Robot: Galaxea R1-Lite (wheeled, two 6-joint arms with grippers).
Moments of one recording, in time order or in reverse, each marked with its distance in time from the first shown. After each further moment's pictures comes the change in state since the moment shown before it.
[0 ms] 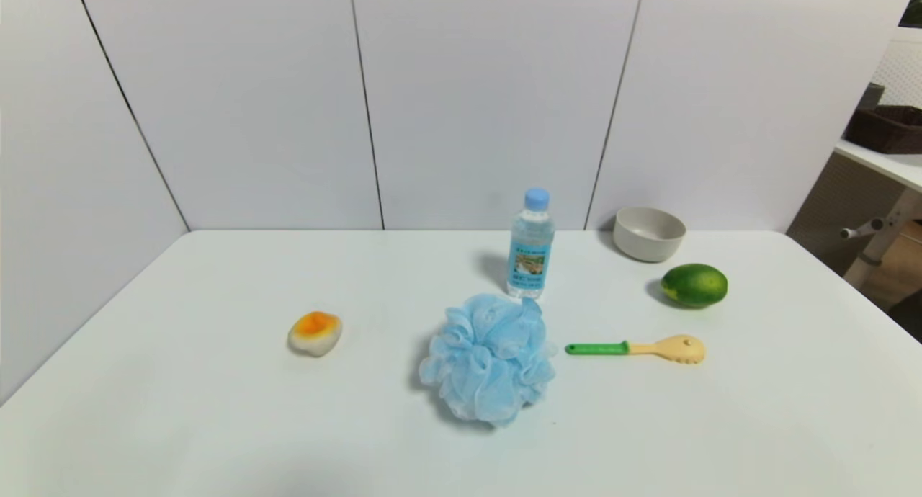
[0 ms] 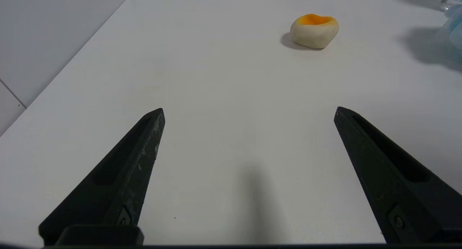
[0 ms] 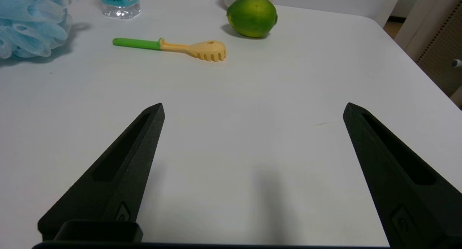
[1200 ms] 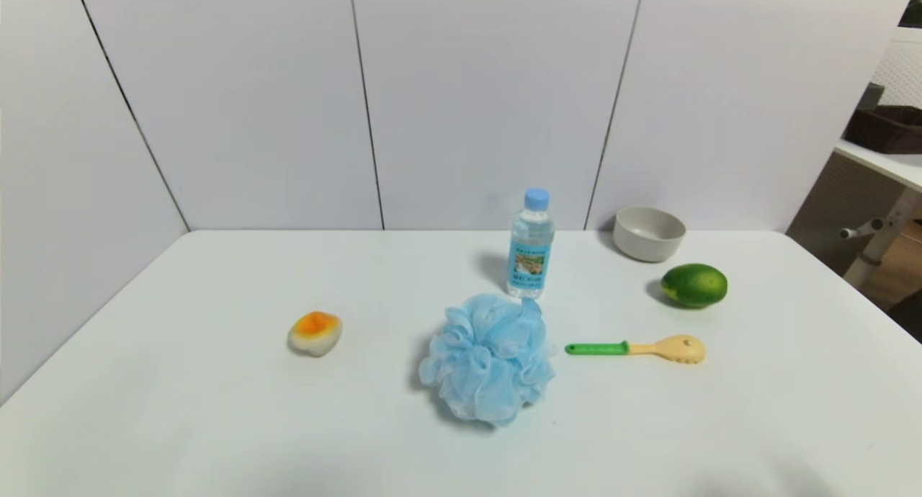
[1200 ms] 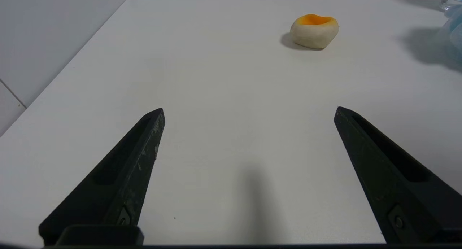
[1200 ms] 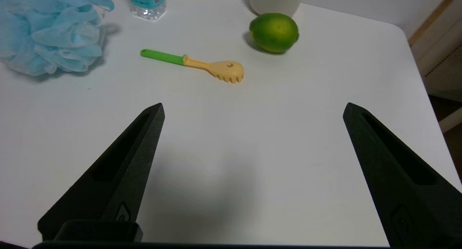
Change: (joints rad) left arm 0.000 0.000 0.000 0.000 0.000 0.000; right arm 0.058 0.527 -0.476 0.170 0.054 -0.064
